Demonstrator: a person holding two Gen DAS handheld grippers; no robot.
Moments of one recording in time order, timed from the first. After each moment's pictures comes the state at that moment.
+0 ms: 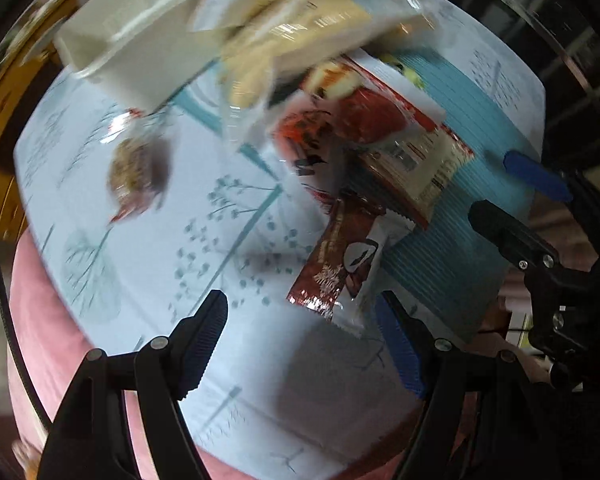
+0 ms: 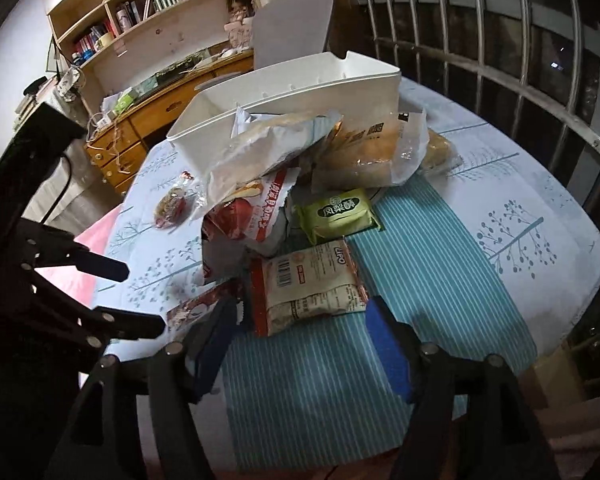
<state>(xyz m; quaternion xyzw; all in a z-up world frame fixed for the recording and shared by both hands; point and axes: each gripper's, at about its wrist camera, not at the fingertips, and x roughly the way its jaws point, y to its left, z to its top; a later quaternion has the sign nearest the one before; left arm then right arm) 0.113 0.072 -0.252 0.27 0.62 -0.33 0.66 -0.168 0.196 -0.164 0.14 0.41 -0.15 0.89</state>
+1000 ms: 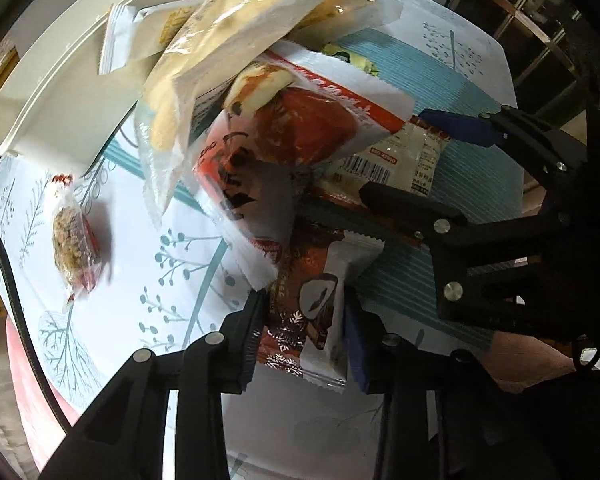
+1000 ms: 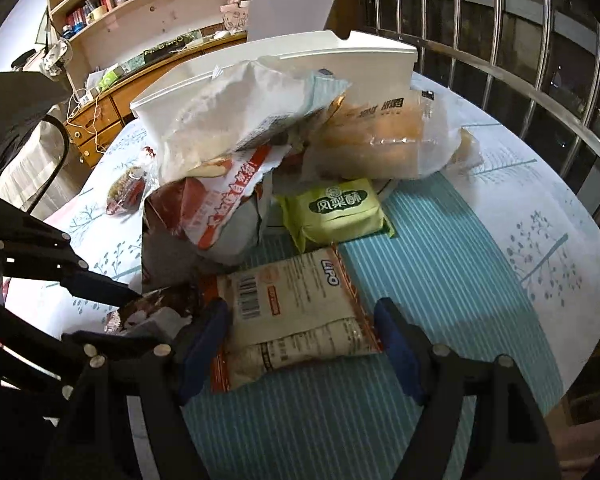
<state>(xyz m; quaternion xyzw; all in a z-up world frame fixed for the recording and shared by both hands) 0.105 0.054 -0.273 0.31 0.57 -0.41 0.64 -0.124 0.185 -0.204 0.11 0.44 -0.16 0.88</state>
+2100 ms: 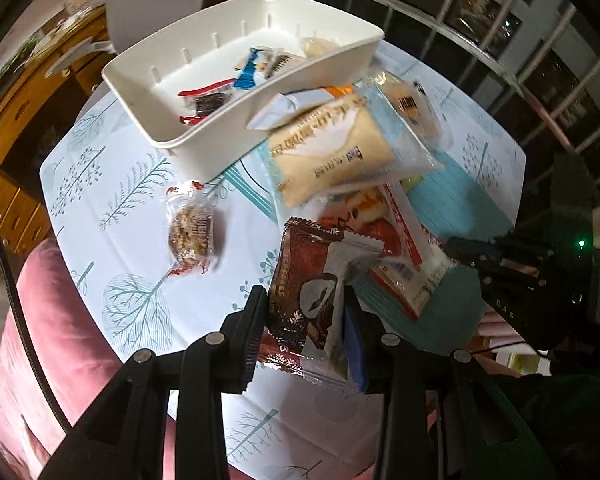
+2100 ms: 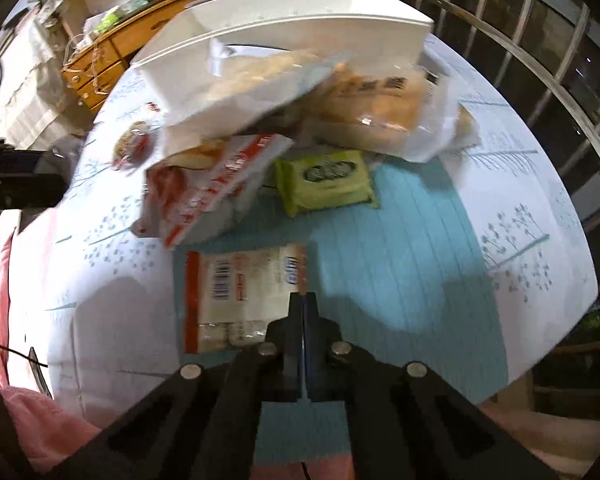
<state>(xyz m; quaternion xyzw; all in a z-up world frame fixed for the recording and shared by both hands) 0.154 0.125 -0.166 0.19 0.57 -0.34 0.72 -0.124 0.176 -0.179 0.11 0.56 -0.14 0.81</state>
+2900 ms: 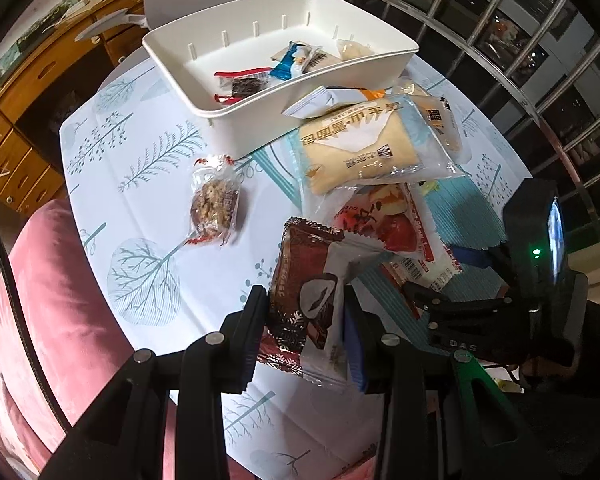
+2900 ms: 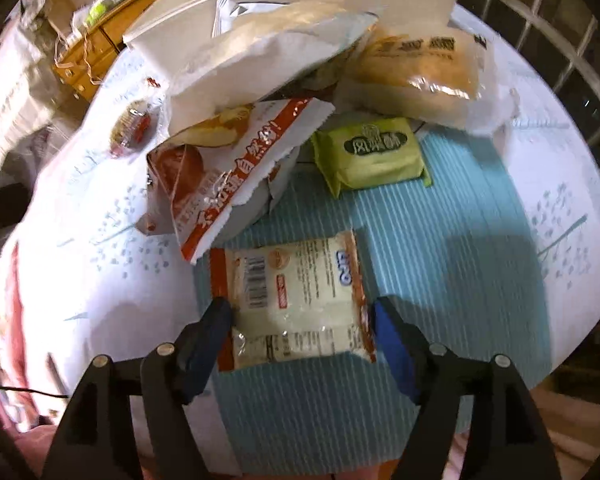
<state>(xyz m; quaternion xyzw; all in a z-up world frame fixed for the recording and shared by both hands) 0.153 0.139 -0.174 0.15 0.59 -0.30 0.74 -0.097 0.191 -0.202 0.12 0.60 -0.13 0.78</state>
